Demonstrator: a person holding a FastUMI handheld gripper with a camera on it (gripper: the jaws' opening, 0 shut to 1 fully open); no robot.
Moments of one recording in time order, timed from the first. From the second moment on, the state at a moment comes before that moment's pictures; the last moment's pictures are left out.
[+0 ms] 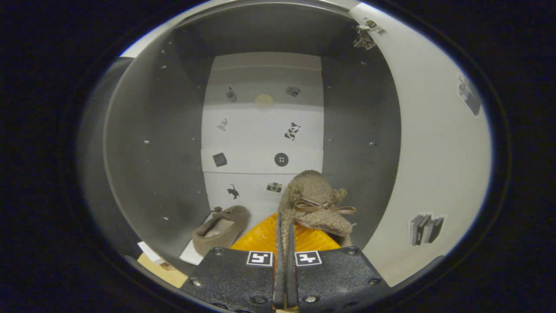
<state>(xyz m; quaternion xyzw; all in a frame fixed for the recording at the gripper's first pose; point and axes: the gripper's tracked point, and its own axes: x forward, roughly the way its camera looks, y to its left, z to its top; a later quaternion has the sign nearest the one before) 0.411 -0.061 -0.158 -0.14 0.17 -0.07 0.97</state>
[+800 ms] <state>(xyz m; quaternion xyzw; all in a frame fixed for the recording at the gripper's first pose) 0.497 -0.058 -0.272 -0.14 0.20 -0.01 0.97</state>
